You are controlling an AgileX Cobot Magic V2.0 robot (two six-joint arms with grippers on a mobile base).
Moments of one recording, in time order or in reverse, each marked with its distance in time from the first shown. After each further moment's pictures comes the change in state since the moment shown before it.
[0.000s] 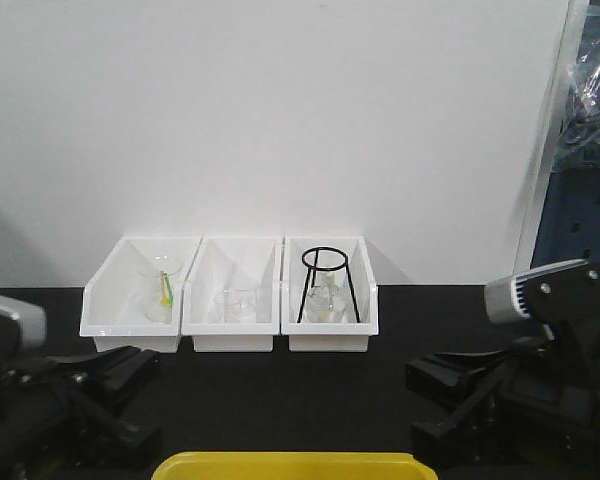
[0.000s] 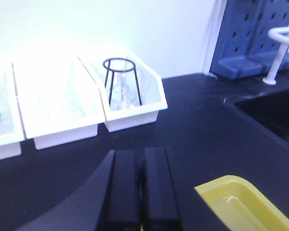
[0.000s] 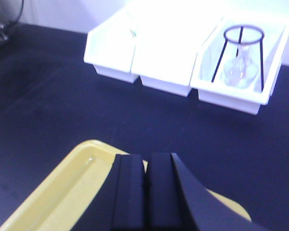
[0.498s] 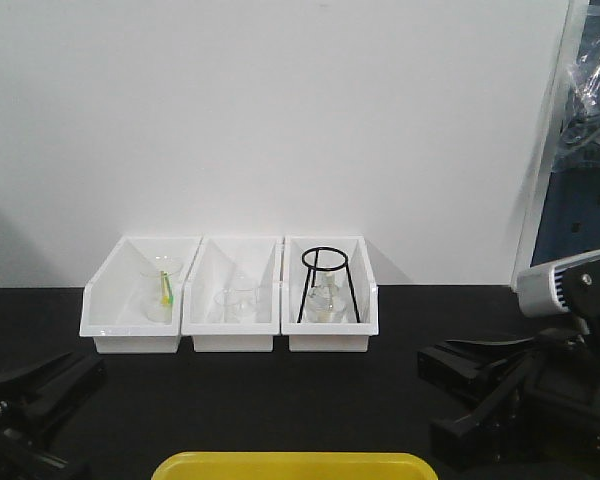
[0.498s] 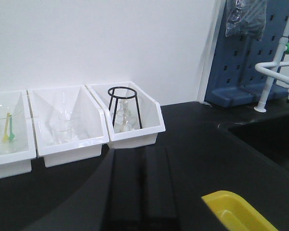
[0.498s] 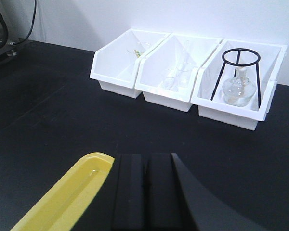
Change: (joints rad) left arm 0.000 -0.176 0.094 -0.001 -0.021 0.002; right arm 0.000 -0.046 0.001 0.000 0.005 -0.005
